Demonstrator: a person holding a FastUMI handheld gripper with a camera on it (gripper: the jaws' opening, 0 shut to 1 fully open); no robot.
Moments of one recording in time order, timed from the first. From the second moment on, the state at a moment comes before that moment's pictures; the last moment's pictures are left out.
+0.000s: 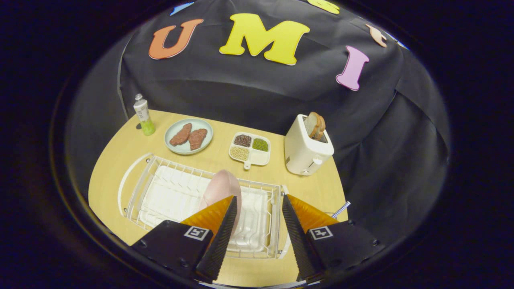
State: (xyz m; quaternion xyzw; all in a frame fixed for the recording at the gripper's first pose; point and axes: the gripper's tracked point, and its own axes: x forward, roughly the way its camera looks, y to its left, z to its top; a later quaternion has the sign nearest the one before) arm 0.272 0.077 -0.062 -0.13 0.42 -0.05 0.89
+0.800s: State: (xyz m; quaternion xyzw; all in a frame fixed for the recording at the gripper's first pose) arm 0.268 0.112 -0.117 -0.14 0.56 -0.07 0.82
